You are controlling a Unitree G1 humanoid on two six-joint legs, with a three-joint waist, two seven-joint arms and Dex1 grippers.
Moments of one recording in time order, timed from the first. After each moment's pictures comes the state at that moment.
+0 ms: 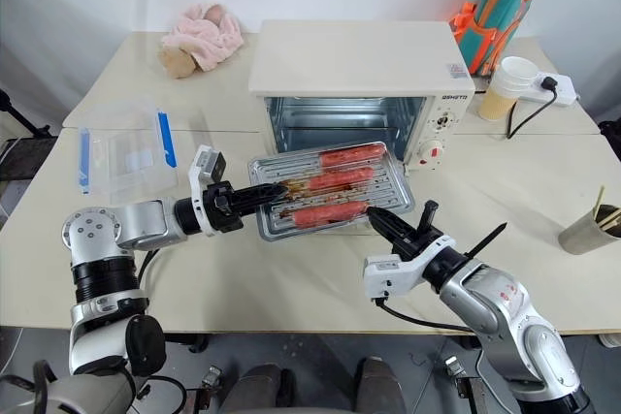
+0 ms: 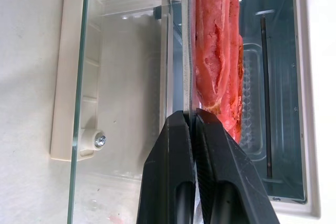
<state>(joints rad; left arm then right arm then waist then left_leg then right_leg) -0.69 0.31 0.50 0.26 -1.35 1.61 -0.10 -0.01 -0.66 0.06 -0.51 -0.70 -0.24 0.44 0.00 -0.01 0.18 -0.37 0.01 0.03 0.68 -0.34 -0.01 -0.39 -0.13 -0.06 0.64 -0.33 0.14</state>
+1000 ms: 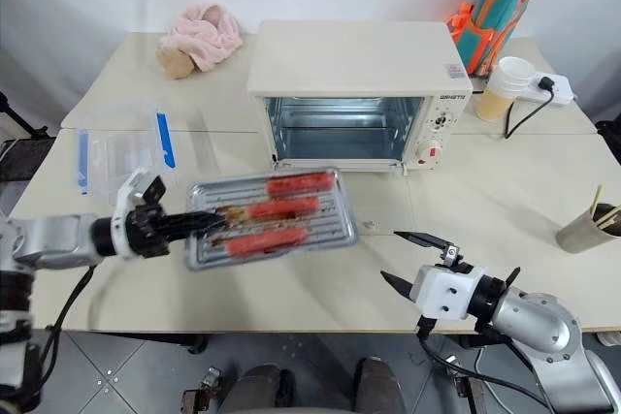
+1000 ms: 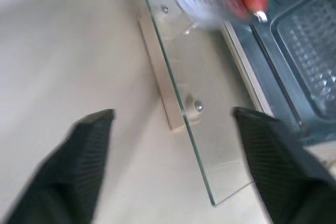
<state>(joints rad) -0.47 0.95 0.15 0.46 -1.93 1.61 -0.15 0.18 -0.76 -0.14 -0.38 0.03 -0.24 0.76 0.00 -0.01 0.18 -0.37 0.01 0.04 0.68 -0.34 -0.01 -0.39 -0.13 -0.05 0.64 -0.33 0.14</state>
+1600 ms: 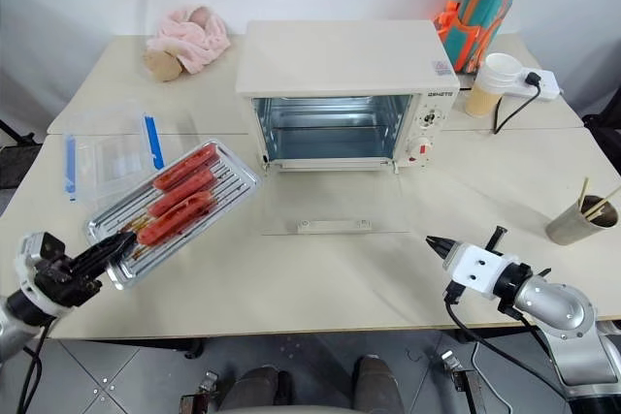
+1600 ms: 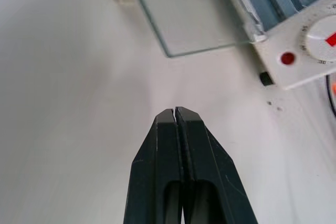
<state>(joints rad) 0.10 0.77 0.65 0.32 -1.93 1.29 -0.28 0.04 -0.76 -0.15 -0.05 -0.02 -0.32 0.70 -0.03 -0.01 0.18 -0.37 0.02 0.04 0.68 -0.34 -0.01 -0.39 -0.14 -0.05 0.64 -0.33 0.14</state>
